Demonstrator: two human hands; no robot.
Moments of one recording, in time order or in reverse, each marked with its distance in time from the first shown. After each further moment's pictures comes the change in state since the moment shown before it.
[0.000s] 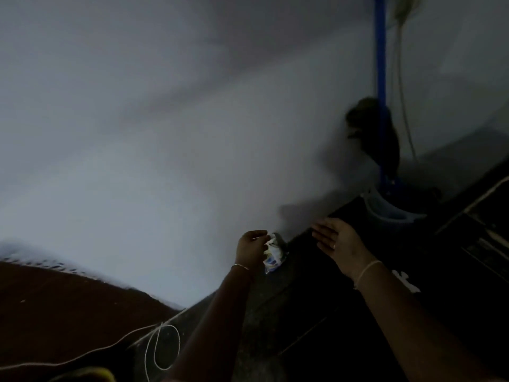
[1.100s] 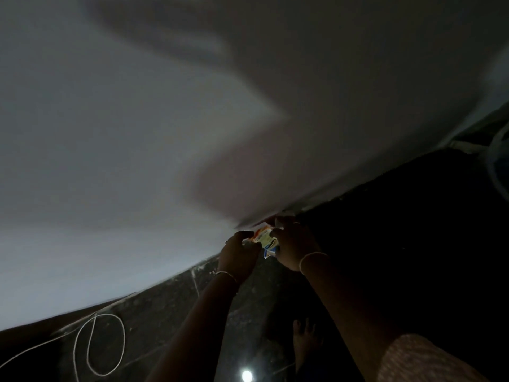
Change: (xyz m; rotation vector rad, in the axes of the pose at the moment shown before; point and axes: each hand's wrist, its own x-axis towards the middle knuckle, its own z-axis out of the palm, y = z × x) left_hand 0.385 -0.222 0.000 0.486 0.032 -0.228; right_hand 0.465 0.246 0.048 -1.953 -0.410 -0.306
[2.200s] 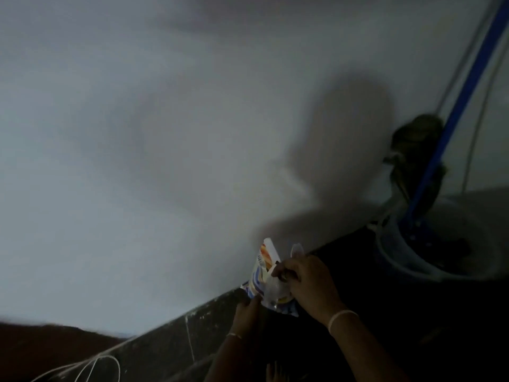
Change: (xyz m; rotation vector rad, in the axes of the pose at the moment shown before) left_hand -0.273 0.070 -0.035 -0.681 -0.205 -0.106; right_hand -0.309 -0.062 -0.211 0.401 0.502 -0.043
